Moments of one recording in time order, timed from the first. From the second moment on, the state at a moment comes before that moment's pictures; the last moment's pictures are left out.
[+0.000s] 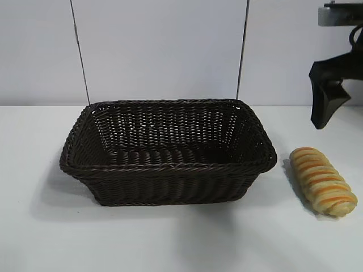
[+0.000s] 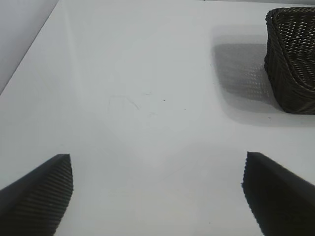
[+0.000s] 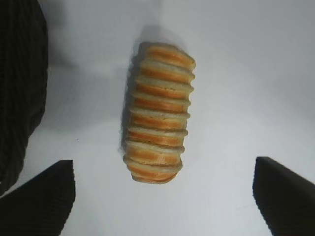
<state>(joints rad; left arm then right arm) 0.08 -0.02 -0.48 -0.02 1.12 0.06 0.14 1.66 -1.01 -0.08 0.69 0.04</state>
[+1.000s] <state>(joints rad) 0.08 -0.02 -0.48 -0.02 1.12 0.06 0.13 1.85 -1.01 -0.21 0.58 0.29</state>
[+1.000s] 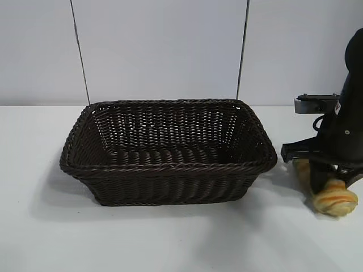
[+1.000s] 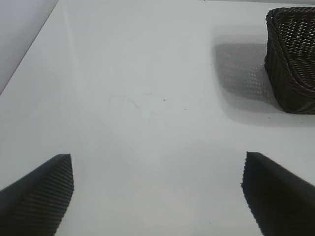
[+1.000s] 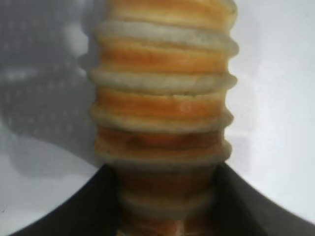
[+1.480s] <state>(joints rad) 0.08 -0.02 -0.48 -0.02 1.12 0.06 0.13 1.64 -1.25 -0.17 0.87 0.26</state>
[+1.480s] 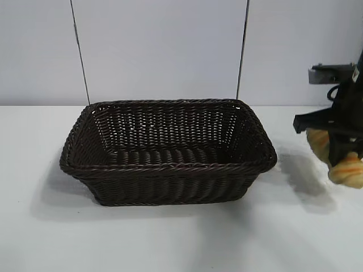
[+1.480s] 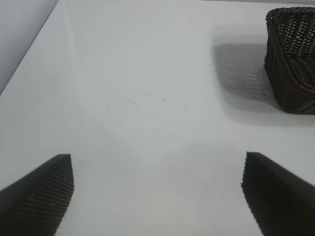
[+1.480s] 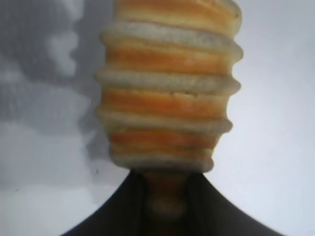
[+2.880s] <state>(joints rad) 0.08 -0.02 -0.48 -0.02 1.12 0.06 0.55 1.93 -1.43 0.01 0.60 -0.99</state>
